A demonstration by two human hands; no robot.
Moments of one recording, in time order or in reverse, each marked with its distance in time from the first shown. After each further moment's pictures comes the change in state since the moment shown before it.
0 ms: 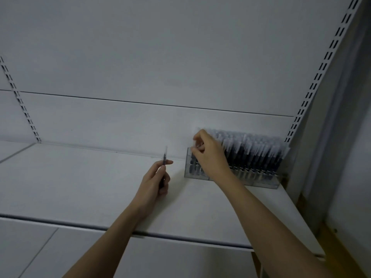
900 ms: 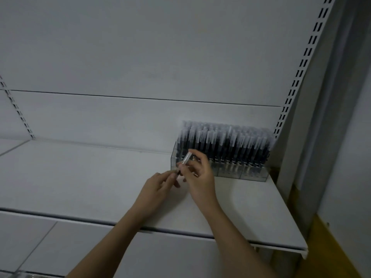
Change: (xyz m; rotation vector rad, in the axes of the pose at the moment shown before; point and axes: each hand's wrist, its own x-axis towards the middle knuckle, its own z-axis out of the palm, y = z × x) left_hand -0.019 -0.013 0.053 0.767 -0.049 0.159; right_hand -0.085 0.028 0.016 0.774 0.119 0.235
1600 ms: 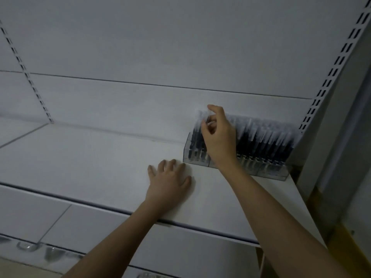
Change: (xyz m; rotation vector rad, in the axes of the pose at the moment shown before) left_hand 0.007 -0.006 0.014 0.696 -0.043 -0.125; right_hand 0.085 -0.032 -0.002 -0.592 0.054 -0.399
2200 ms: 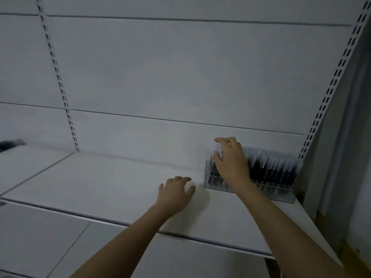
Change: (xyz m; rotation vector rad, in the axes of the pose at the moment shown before) left_hand 0.008 -0.060 -0.047 -0.212 -0.056 0.000; right_hand -0.004 -0.064 0.002 -0.487 -0.143 -0.002
